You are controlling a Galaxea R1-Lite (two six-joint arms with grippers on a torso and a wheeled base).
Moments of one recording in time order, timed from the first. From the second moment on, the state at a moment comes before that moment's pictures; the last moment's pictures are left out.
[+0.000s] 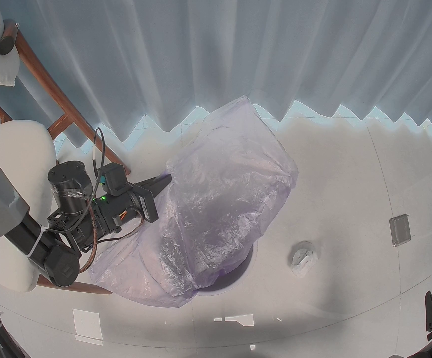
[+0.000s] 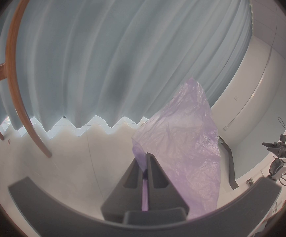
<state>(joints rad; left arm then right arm) -0.35 1.95 -0.64 -1.30 -0.34 -0.13 0.00 0.02 -0.02 0.00 -0.02 0.00</state>
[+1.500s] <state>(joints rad) -0.41 1.95 -0.64 -1.37 -0.33 -0.13 0.00 0.02 -0.02 0.00 -0.01 0.00</state>
